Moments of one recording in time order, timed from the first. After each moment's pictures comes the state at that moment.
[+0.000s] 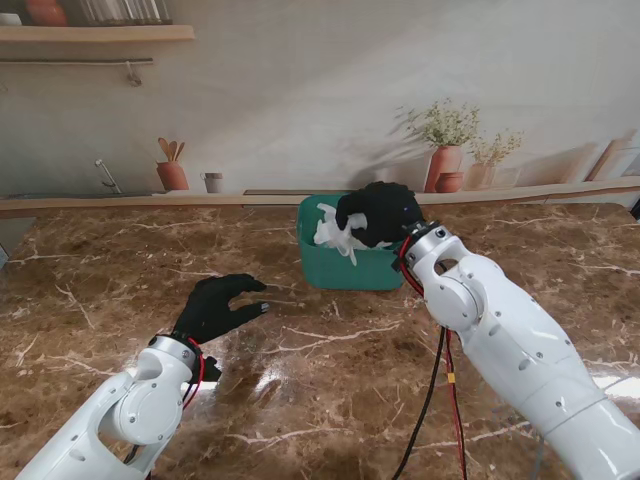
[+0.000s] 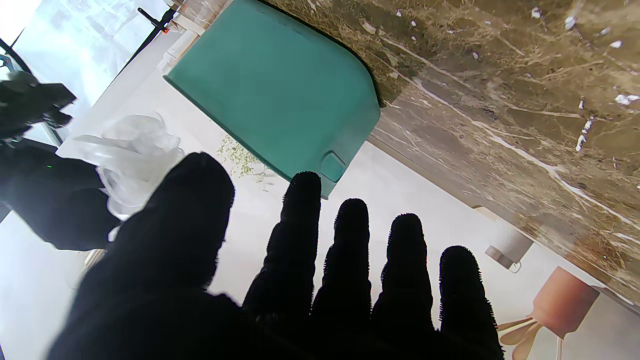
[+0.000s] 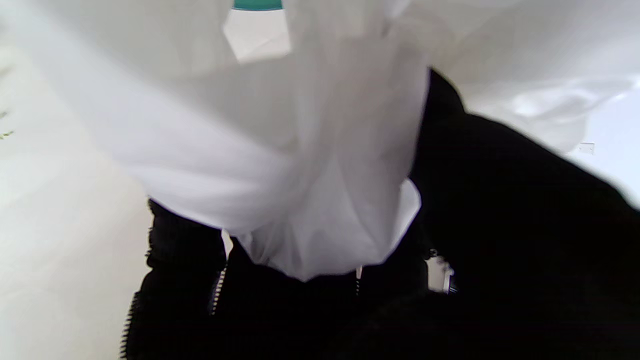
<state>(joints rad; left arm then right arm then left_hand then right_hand) 1.66 -1.14 -1.21 -1.66 0.57 -0.04 0.15 -1.12 -1.11 1.00 -1.36 -0.92 -0.27 -0.31 0.67 -0.27 0.39 -0.12 0.65 0.05 0.32 0.23 0.54 0.07 0.28 0.25 0.34 0.11 0.23 0.41 -0.04 0.09 0.55 0.42 0.69 -1.01 1.15 -0.29 0.99 -0.36 0.89 0.41 1.26 -0.15 0.49 0.75 1.22 -0.08 0.79 0.68 0.89 0.07 1.31 0.60</state>
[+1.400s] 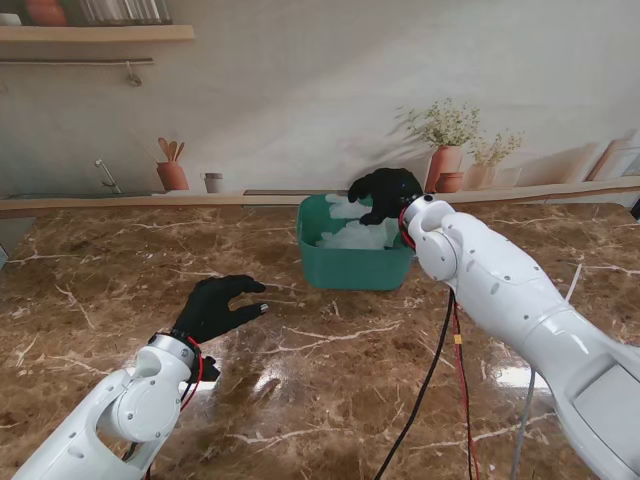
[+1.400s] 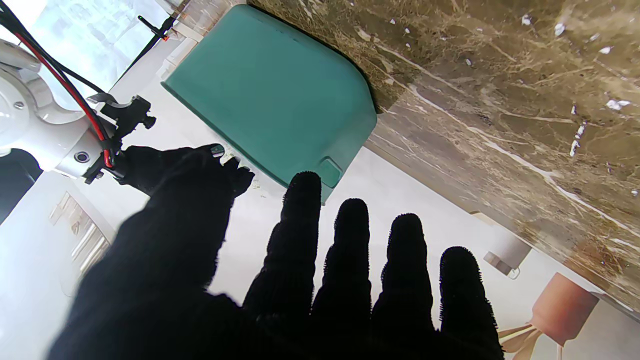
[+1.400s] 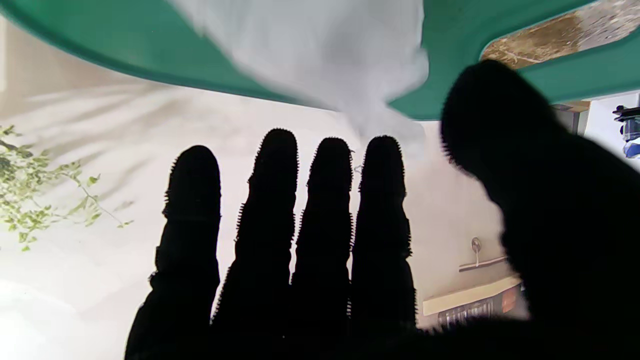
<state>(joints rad) 1.66 -1.13 -1.22 -1.65 0.56 -0.04 0.13 -0.74 -1.18 0.68 -0.86 -0.76 -0.13 -0.24 0.67 -0.27 0.39 -0.11 0.65 0.05 0.32 0.23 0.54 0.07 0.28 0.25 0.34 0.11 0.23 0.41 -0.04 0.09 0.54 0.42 0.40 -0.97 1.14 -0.21 0.78 -0.19 0.42 0.50 0.91 -0.14 0.32 0.49 0.88 -0.08 0.40 0.55 0.52 0.09 1.09 0.60</state>
